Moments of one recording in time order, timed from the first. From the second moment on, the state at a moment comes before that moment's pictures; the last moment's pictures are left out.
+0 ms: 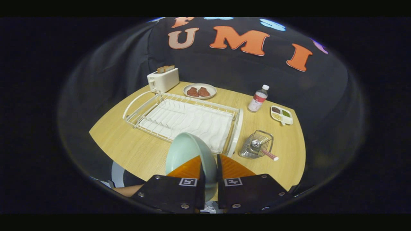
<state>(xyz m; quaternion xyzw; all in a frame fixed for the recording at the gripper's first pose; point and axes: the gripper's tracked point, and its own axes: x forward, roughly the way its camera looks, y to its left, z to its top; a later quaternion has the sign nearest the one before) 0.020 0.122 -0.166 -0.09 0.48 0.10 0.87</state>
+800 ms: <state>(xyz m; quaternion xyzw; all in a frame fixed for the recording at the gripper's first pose) -0.014 0.127 -0.234 -0.01 0.51 0.13 0.85</state>
